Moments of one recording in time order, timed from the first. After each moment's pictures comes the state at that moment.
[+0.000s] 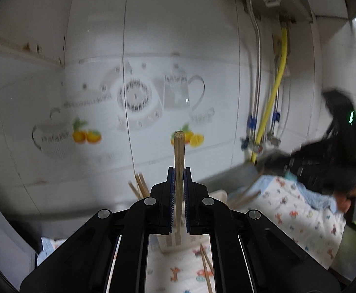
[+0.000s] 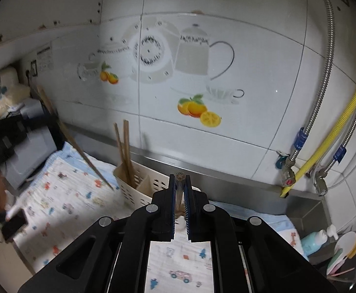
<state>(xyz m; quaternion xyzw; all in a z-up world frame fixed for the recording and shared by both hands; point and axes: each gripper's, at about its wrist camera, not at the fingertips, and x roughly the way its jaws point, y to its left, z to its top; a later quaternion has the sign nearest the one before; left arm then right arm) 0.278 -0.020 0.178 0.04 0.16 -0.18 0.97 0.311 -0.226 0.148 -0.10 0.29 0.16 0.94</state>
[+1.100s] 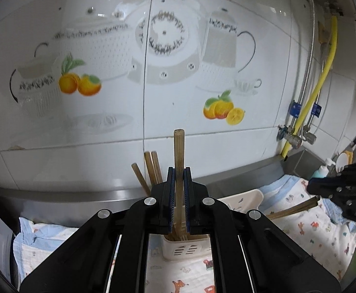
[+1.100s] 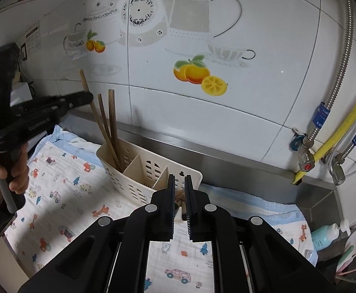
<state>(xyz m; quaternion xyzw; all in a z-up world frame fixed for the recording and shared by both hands) 0.380 -0.015 0.097 -0.01 0.24 -0.13 0.96 0.351 -0.225 0.098 -0.10 0.34 0.16 0.92</state>
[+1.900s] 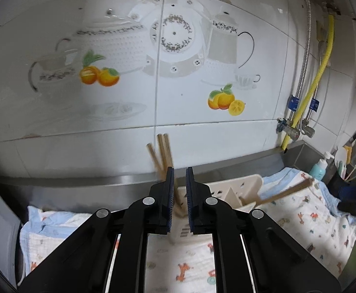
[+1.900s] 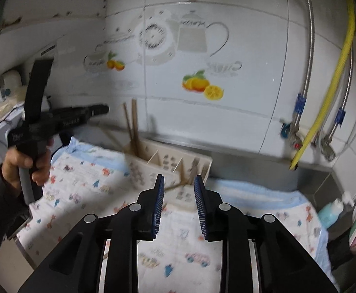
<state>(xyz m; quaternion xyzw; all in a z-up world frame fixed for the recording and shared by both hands) 0.341 0.002 0.095 -0.01 0.24 -0.12 0.96 0.255 -0.232 0.091 -0.06 0.28 0.16 0.94</state>
